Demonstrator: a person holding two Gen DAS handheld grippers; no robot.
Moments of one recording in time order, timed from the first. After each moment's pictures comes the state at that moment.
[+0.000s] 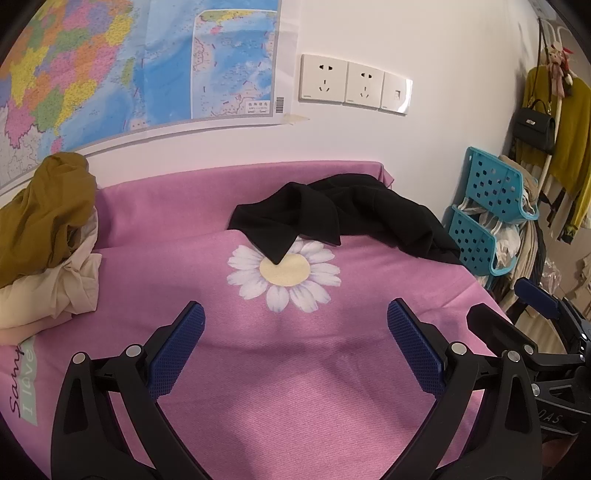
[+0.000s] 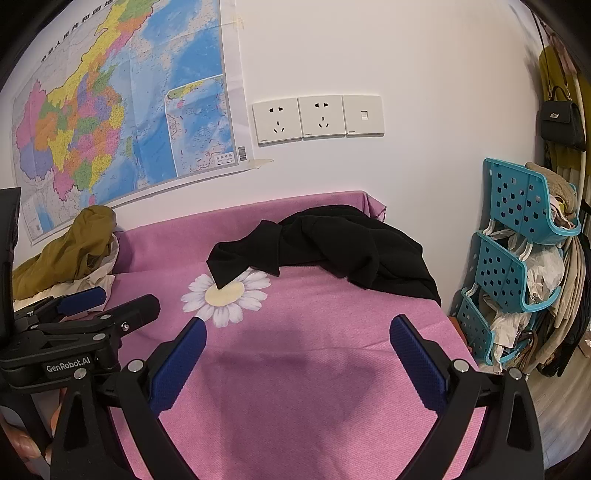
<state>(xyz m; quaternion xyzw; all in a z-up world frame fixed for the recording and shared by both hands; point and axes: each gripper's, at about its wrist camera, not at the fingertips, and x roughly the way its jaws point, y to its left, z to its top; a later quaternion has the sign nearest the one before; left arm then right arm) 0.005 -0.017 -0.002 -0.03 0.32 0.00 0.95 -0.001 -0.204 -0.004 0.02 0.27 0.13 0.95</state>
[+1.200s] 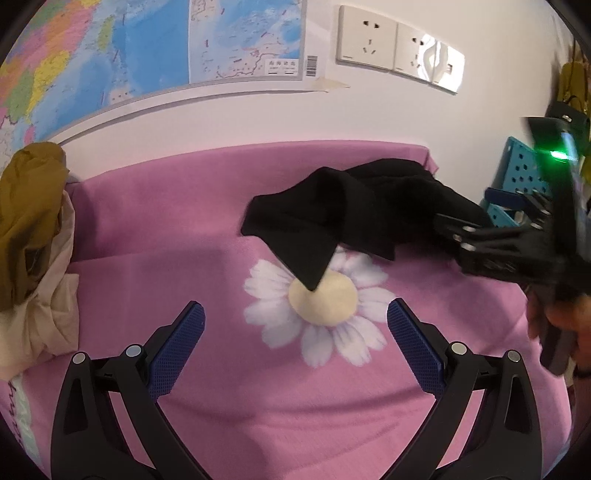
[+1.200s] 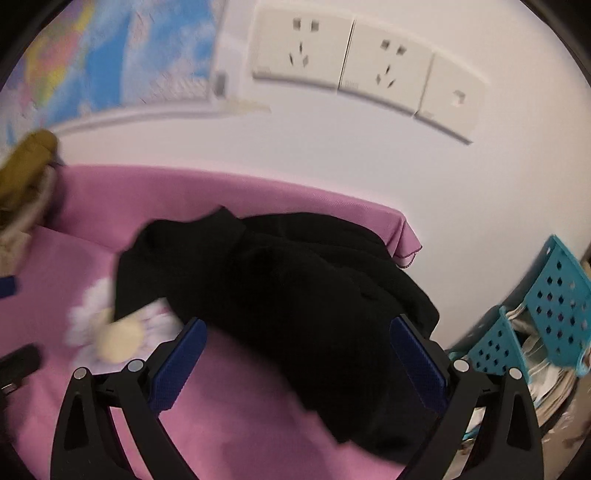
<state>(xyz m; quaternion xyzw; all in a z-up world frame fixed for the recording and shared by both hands) 0.099 0.014 -0.027 -0.03 0.37 0.03 0.93 0.215 -0.150 -0.027 -0.17 0.33 0.14 0.92</state>
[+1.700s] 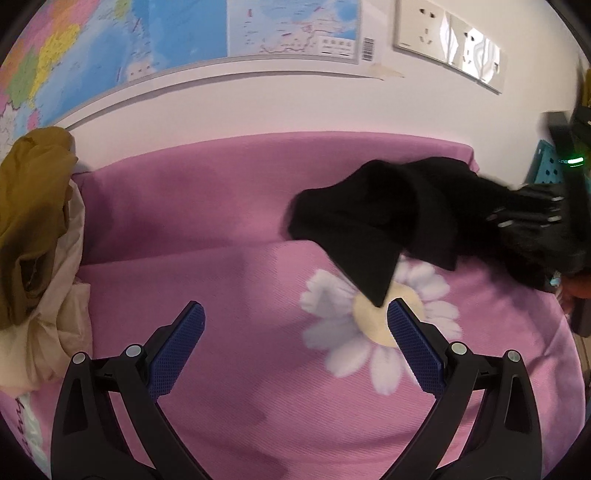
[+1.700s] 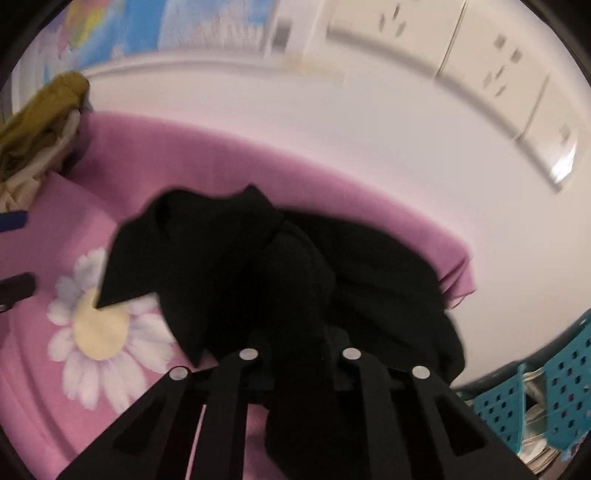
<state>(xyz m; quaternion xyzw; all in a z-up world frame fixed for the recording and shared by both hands) 0.134 0.059 -0.043 -0.03 0.39 0.07 0.92 0.248 -0.123 -0.034 -0.24 0.34 0.24 0.88</state>
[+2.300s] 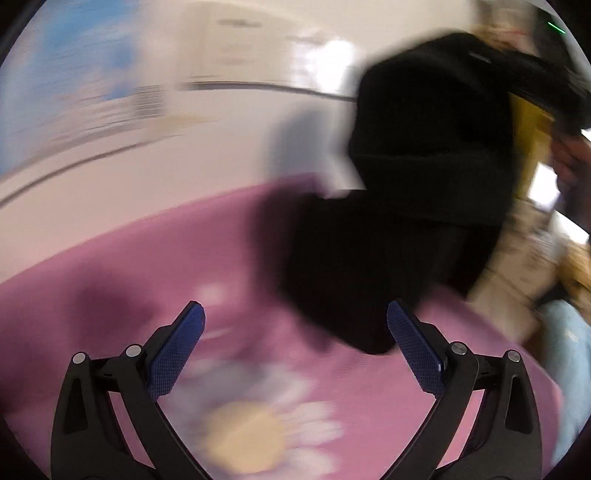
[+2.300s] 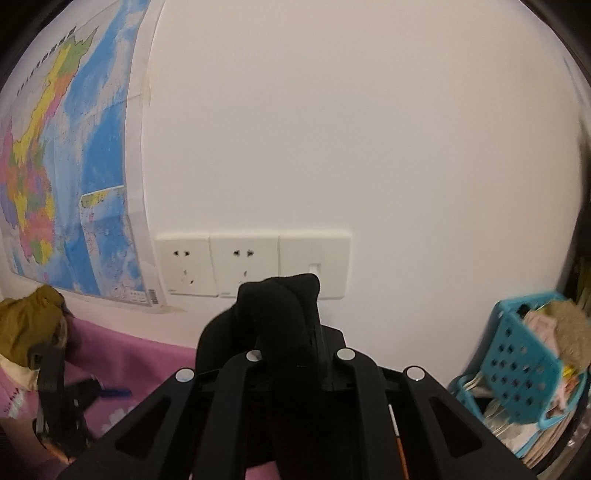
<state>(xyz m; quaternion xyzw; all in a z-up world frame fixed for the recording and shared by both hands) 0.209 -0.029 -0.026 0.01 0.31 -0.27 0.91 0.236 -0.277 0.153 -0.05 0.18 0.15 0.97</state>
